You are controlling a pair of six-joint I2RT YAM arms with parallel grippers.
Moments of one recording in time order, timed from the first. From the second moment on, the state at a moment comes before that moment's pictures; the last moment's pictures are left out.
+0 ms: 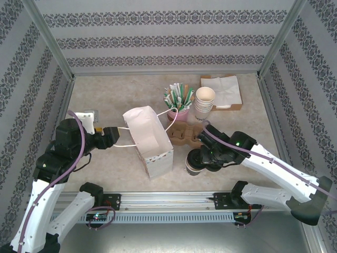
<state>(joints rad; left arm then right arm) -0.27 0.67 1.06 -0.96 0.13 -0.37 0.88 1.04 1.03 -1.26 0.11 0.87</state>
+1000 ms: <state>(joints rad) -0.27 0.67 1.06 -0.96 0.13 -0.37 0.95 1.13 1.00 -1.22 0.19 0.91</state>
